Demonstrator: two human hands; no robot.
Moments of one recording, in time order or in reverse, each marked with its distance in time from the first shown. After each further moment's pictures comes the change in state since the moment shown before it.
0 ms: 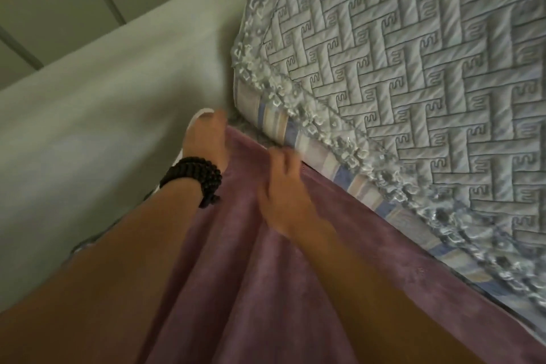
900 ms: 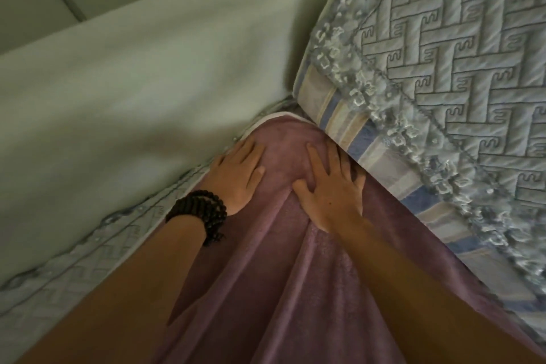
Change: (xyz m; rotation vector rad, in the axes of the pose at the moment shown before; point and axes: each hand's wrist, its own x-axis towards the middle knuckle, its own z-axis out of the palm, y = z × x) left_hand -0.061 -0.080 0.041 -0.079 -0.401 0.066; right_hand 0.047 0.034 0.049 -0.494 -0.173 0.105
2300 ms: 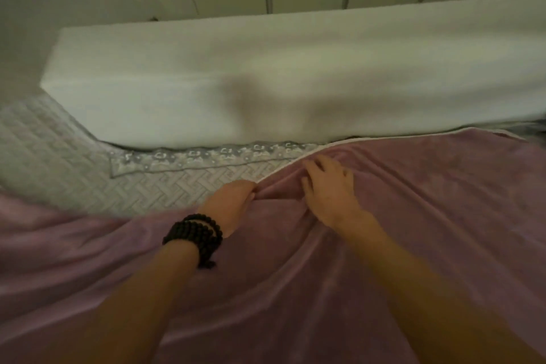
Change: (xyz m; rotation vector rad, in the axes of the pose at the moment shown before) left_hand -0.442 -0.175 -0.052 -0.256 0.043 -0.652; right_hand -0.212 -0.341 0.056 -0.035 -0.245 -0.705
